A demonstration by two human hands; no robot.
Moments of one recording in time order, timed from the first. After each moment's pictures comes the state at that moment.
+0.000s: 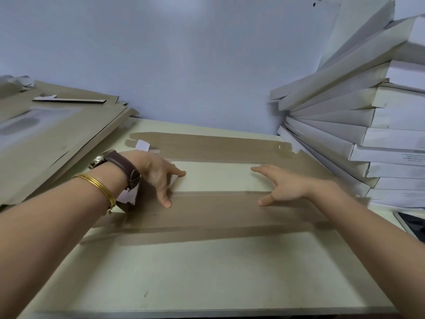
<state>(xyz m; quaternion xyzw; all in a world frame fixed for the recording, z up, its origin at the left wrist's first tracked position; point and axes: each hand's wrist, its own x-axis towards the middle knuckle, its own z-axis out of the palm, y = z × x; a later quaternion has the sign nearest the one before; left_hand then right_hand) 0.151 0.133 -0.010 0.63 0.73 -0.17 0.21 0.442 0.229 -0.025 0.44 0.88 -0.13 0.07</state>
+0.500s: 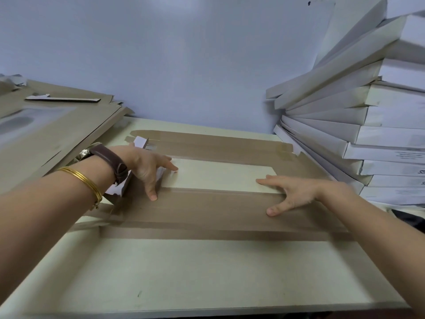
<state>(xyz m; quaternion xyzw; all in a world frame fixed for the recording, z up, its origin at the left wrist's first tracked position) 0.138 0.133 -0.006 0.65 0.72 -0.14 0.20 0.481 0.246 -0.035 0.43 0.87 -0.18 0.16</state>
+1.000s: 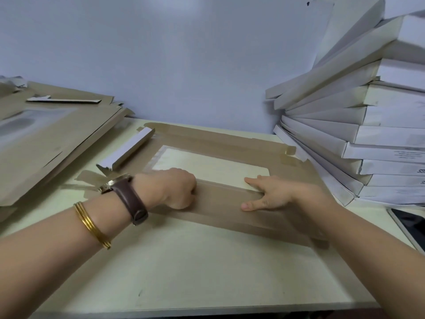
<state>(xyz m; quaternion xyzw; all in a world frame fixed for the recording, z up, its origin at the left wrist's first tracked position) 0.209 0.111 -0.027 0.70 0.70 -0.10 0.06 0.437 0.231 -0.045 0.47 0.85 -0.09 0.19</state>
